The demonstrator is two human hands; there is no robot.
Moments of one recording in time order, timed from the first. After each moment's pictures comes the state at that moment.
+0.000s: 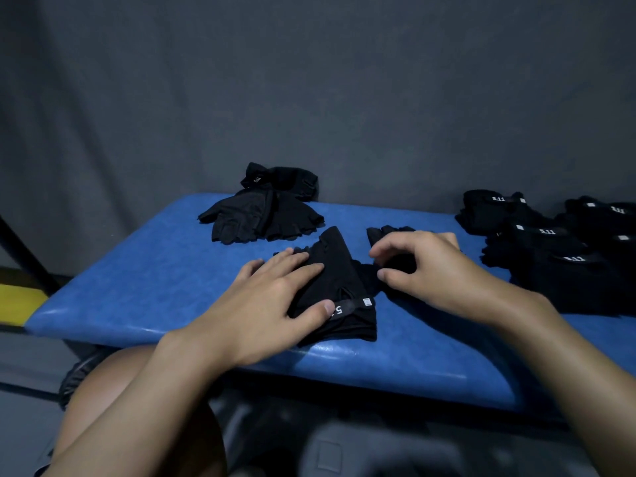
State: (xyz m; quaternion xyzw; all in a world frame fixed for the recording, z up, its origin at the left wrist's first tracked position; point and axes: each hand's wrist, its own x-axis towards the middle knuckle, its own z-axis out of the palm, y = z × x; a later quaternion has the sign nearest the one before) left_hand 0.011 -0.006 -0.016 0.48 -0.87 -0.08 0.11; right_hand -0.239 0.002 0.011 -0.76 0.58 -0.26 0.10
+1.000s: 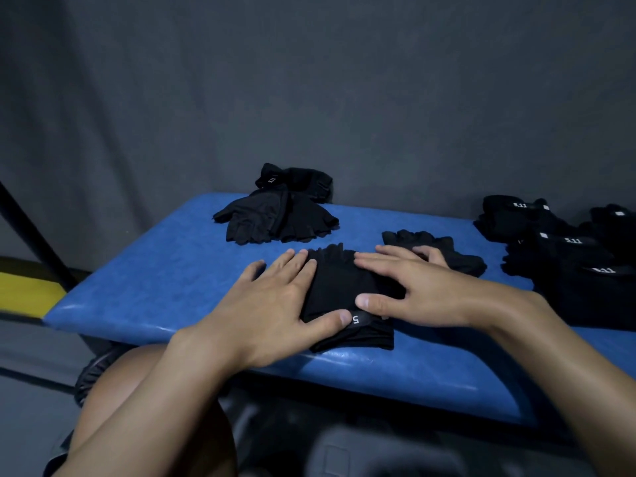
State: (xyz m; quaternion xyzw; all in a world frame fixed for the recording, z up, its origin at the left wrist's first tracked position) left_hand 0.013 -0.006 -0.012 0.52 -0.85 -0.04 0.01; right_hand -0.216 -0.006 0.011 -0.82 0.56 -0.04 0.14
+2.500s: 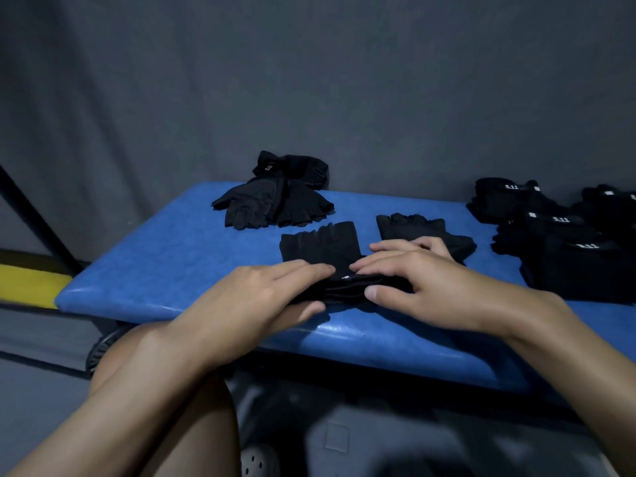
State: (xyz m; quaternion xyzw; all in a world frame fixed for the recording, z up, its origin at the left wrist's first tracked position) left_hand 0.035 0.012 -0.020 0.27 -0.92 0.04 0.28; right_hand -0.225 0.022 0.005 -0.85 0.51 -0.12 0.12
